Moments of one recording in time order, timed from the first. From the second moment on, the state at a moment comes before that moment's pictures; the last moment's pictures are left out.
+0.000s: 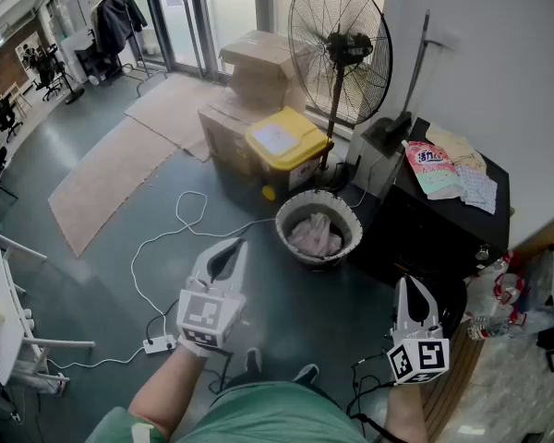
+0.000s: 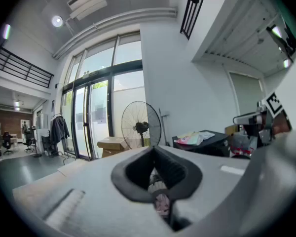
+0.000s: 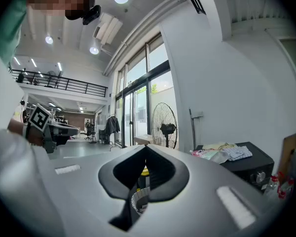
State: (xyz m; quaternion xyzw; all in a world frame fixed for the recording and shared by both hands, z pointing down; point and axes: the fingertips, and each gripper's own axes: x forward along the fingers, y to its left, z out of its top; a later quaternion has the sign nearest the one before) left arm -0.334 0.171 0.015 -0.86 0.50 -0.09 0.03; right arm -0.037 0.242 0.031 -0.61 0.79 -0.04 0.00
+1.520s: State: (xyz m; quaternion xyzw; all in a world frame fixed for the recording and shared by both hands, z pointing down) left arm -0.331 0.145 0.064 -0.83 0.55 -0.09 -0.02; right arm -0.012 0.184 0.072 -0.59 0.80 -0.06 -0.03
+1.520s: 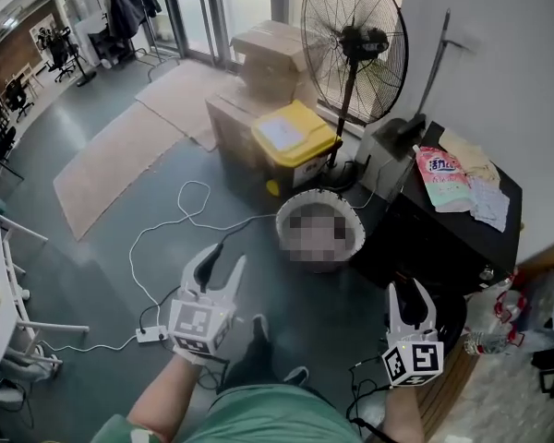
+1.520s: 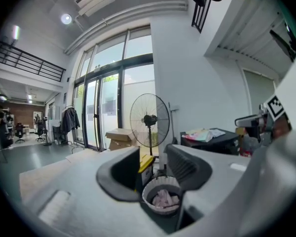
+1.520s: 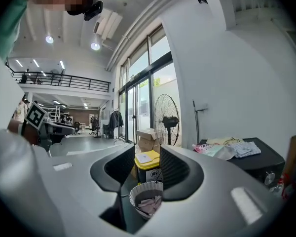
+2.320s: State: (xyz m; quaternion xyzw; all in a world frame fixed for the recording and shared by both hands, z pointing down) left arm -0.424 -0.066 0.114 -0.85 0.51 -0.09 -0.06; right arm -0.088 -0.002 0.107 -0.63 0.77 -0.12 -0.08
